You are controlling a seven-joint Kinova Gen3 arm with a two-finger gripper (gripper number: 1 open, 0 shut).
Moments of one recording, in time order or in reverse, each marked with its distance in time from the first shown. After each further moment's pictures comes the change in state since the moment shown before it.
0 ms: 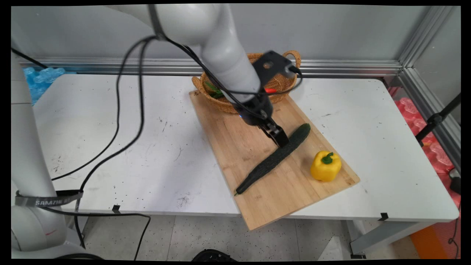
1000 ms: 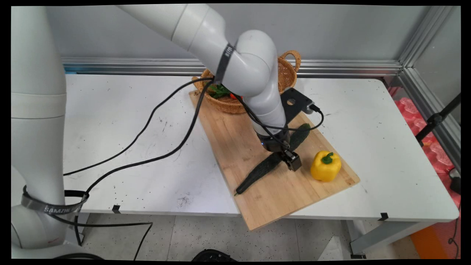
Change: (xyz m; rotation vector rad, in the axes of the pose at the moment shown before) arm 0.013 0.034 0.098 0.082 -0.083 -0.045
